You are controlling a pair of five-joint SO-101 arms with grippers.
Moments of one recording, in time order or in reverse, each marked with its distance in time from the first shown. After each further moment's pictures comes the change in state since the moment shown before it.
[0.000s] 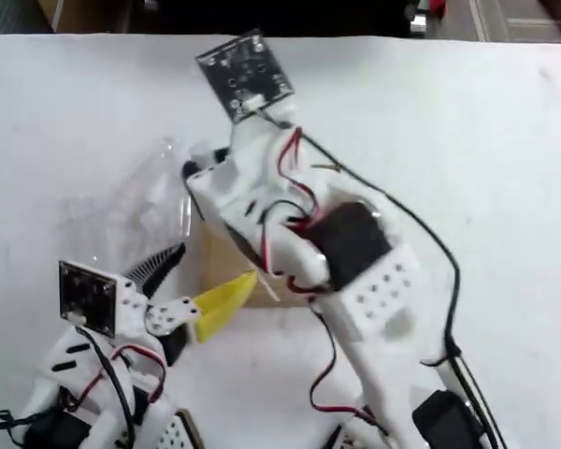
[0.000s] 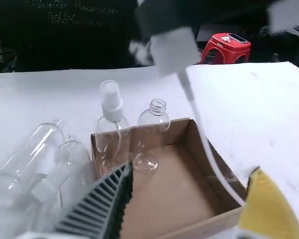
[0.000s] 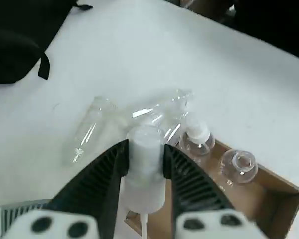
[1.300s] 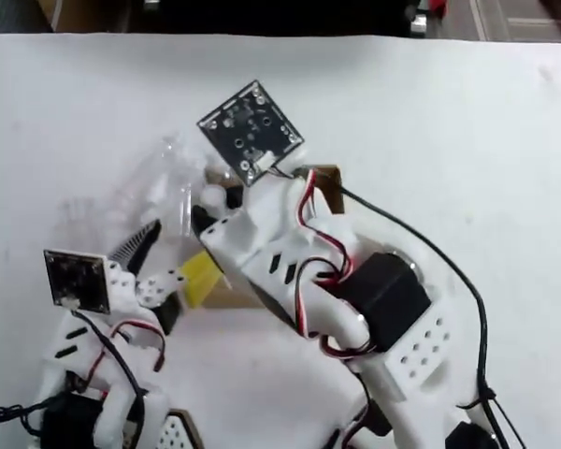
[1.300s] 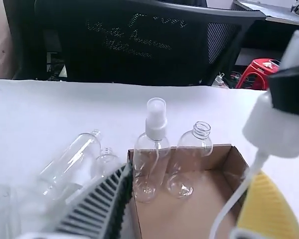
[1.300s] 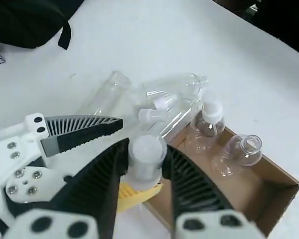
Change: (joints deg) left arm -10.5 0.3 7.0 -10.6 0.0; right arm -3.9 -11.7 7.2 5.5 4.7
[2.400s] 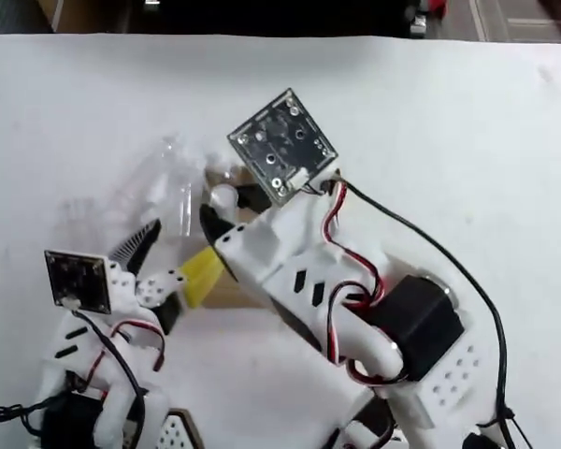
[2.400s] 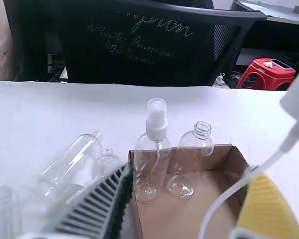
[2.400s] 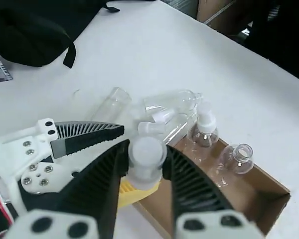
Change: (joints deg) left arm 0.0 -0.1 0.0 -0.1 -0.4; right arm 0.3 -5.0 0.0 0.0 0.6
